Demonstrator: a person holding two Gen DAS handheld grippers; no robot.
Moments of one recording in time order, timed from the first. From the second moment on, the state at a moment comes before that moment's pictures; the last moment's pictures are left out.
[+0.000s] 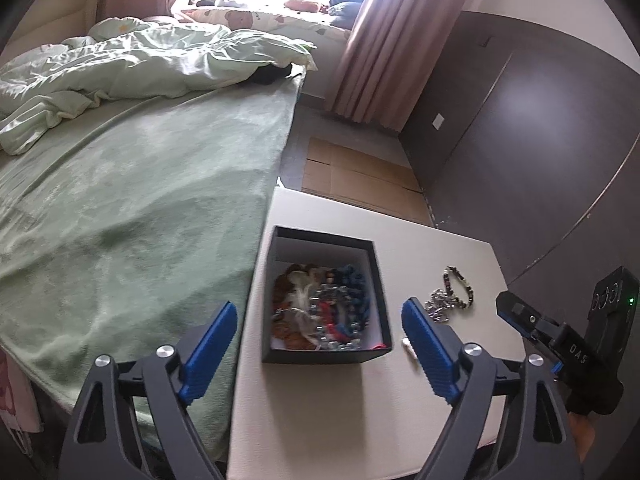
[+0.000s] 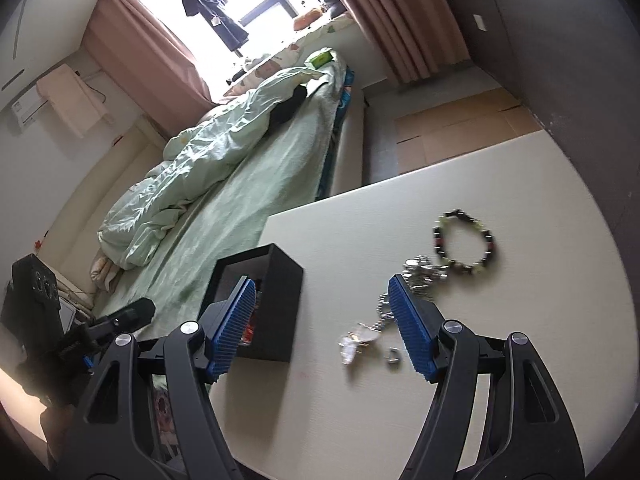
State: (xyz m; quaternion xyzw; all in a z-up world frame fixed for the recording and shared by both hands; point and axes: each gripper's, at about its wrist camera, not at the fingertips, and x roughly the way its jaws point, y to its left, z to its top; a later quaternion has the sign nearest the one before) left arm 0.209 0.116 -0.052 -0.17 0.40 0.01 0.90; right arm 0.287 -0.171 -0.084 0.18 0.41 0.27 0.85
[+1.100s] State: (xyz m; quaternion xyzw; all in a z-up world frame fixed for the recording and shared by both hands) left arm 0.241 -0.036 -0.108 -0.13 0.44 -0.03 0.89; right arm 0.301 -0.263 -0.108 0.23 0.45 0.20 0.84
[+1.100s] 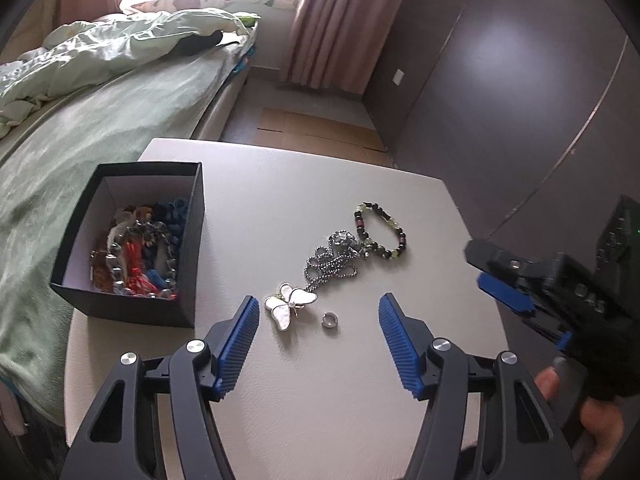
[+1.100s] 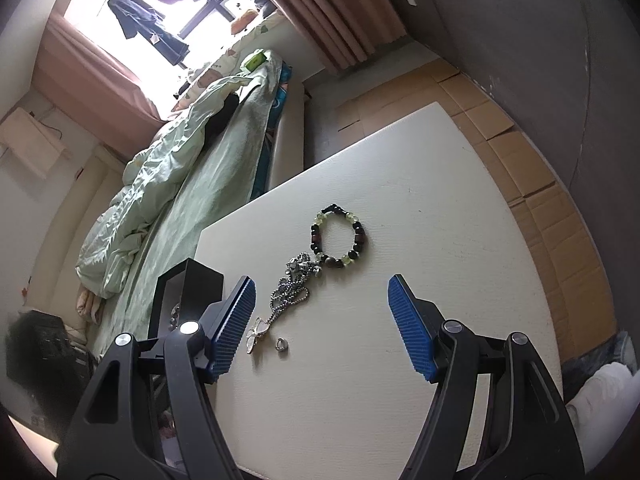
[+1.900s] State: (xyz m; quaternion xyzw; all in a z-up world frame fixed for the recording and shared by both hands) left arm 0.267 -0.056 -0.168 -0.12 0.44 0.11 0.88; right arm 0.309 -0.257 -0.116 0.22 0.48 0.20 0.82
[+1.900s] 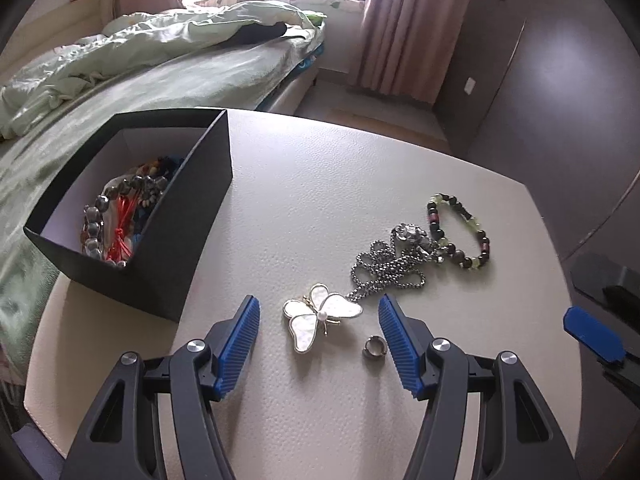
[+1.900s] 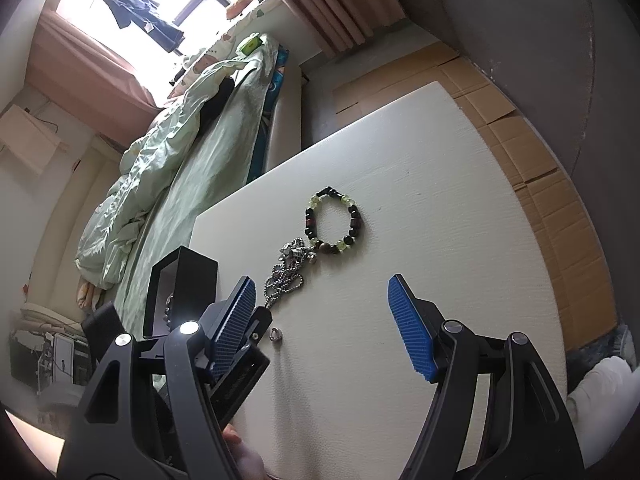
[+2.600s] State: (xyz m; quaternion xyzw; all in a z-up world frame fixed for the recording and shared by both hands) left arm 0.257 -0.045 -0.125 -0.13 0.42 0.06 0.90; right arm 0.340 -0.241 -0.119 0.17 0.49 0.17 0.84
